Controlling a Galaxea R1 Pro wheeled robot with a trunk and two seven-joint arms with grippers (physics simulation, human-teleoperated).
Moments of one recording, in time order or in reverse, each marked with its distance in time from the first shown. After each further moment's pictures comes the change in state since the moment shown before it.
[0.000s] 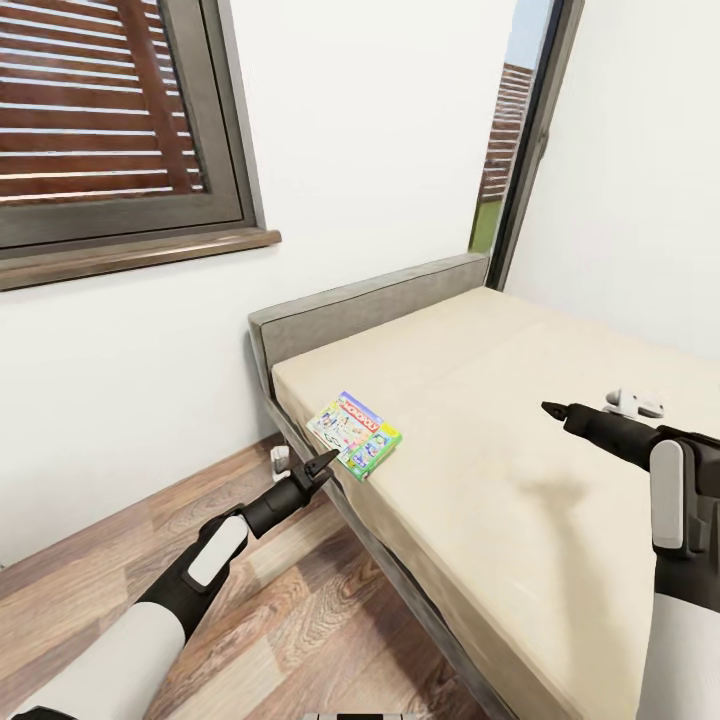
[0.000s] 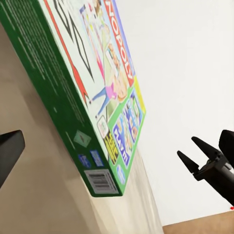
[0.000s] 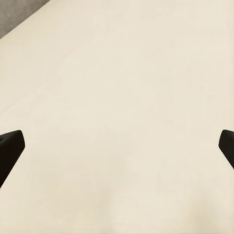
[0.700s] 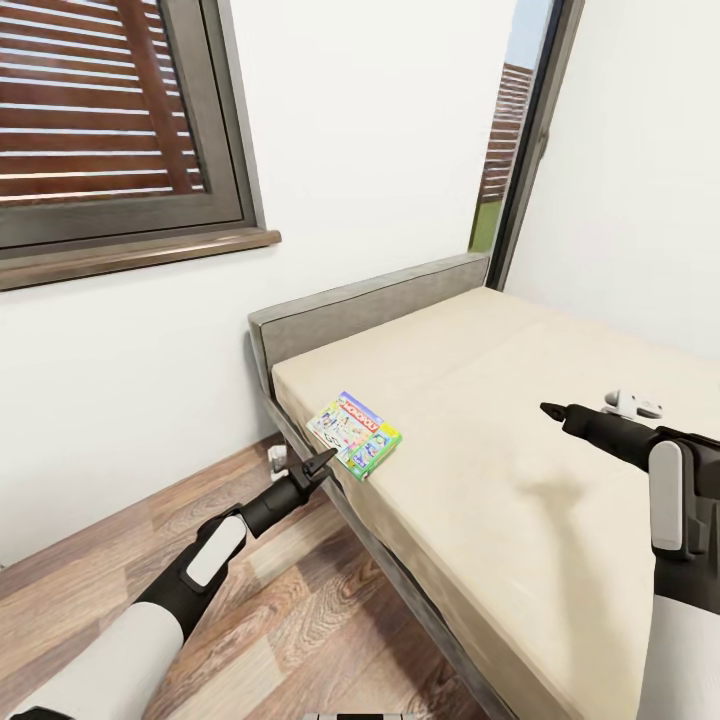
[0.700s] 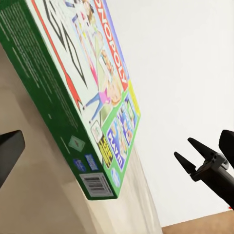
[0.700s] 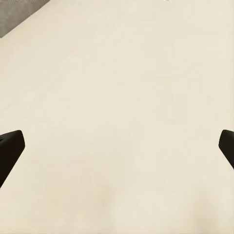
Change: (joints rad) left arm 0.000 0.005 0.001 0.000 -0.001 -0.012 -0.024; right arm 0.005 0.002 0.004 -0.006 0.000 0.000 0.000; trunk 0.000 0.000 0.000
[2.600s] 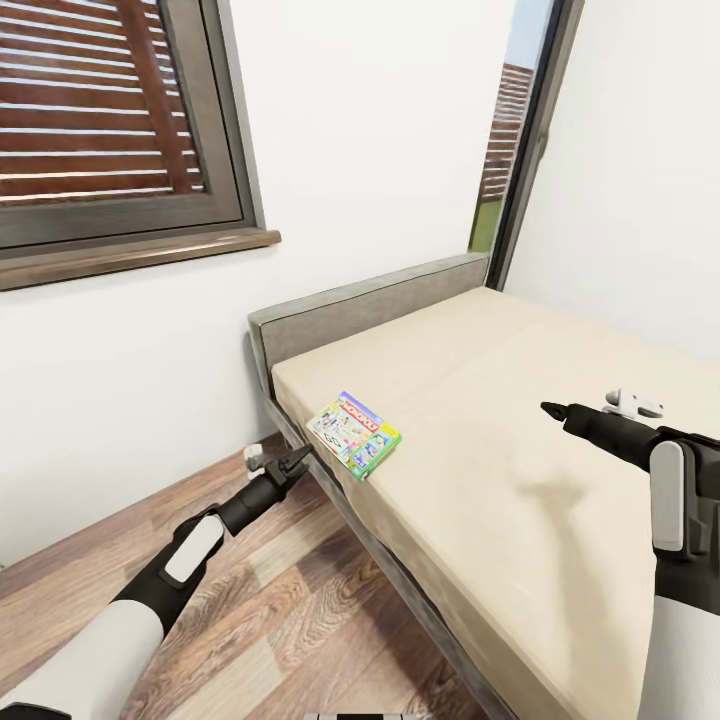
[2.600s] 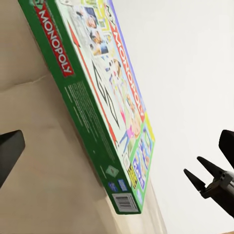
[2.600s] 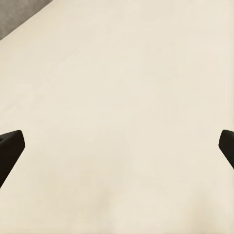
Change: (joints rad) left arm -0.010 0.056 0.057 0.040 0.000 -0.004 -0.029; right arm 0.001 0.000 -0.001 -0.007 -0.001 0.000 0.000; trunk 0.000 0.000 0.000
